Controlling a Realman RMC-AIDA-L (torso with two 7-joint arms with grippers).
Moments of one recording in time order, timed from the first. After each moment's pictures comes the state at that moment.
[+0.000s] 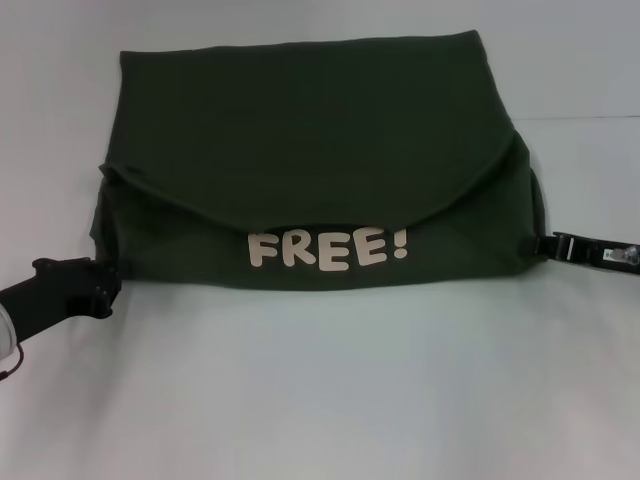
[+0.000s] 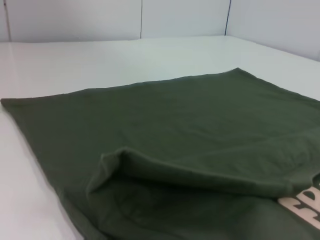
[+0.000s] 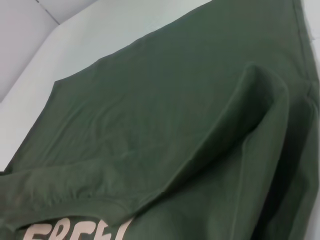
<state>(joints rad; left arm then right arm) -0.45 -2.16 0.52 0.63 2.00 1.04 -1.24 0.60 2.02 -0.55 -0.46 -2.16 -1.05 1.97</state>
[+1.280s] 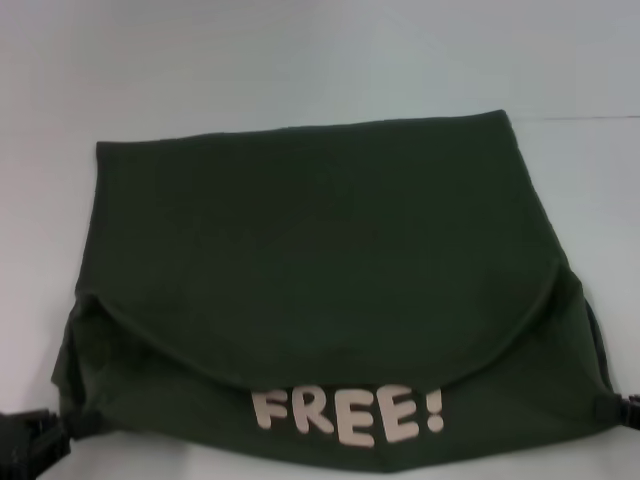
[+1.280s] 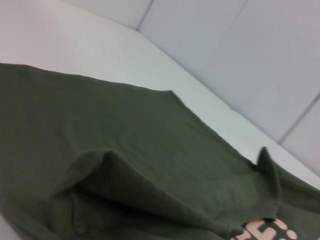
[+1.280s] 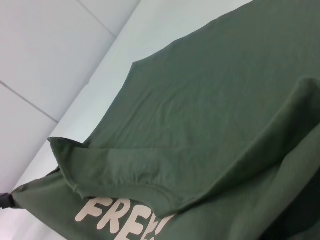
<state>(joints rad) -0.21 -2.16 0.29 0.91 2.23 1.83 -1.54 0.26 2.01 -0.49 -0.68 -2.17 -1.68 1.78</state>
